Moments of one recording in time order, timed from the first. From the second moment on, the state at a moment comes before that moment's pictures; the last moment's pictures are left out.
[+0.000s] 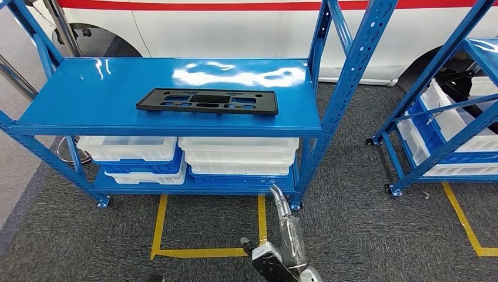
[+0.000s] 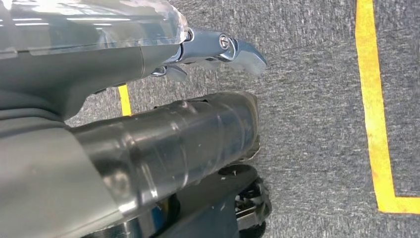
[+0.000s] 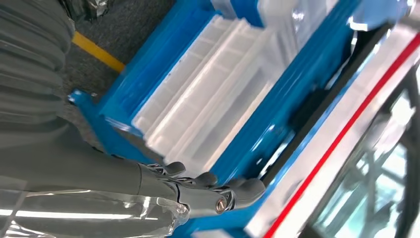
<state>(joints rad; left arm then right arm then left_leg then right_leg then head) -0.06 -0.21 0.71 -0.22 -0.76 0.06 -0.45 0.06 0.09 0.59 -1.44 0.53 -0.49 -0.45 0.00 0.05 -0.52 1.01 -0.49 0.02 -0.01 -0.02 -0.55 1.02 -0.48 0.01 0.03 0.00</state>
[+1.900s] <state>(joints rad) -0.06 -0.18 0.70 -0.22 -0.81 -0.06 -0.47 -0.02 0.04 0.68 -1.37 0.85 -0.64 -0.33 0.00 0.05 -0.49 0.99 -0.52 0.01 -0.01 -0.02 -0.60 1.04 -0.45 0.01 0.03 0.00</state>
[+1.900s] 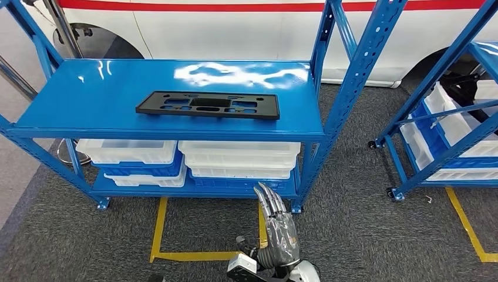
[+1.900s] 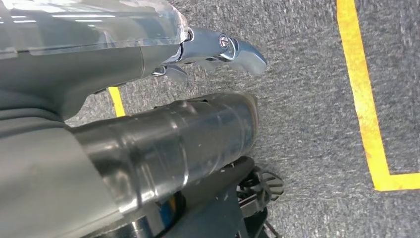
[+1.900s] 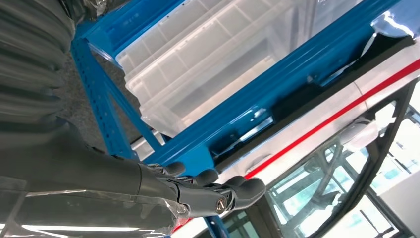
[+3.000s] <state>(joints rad) -0.07 -0.18 0.70 -0.21 -0.84 -0.06 -0.45 -0.03 0.05 0.66 -1.37 0.79 -0.58 -0.35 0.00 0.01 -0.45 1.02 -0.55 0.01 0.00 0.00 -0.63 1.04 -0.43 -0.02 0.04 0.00</state>
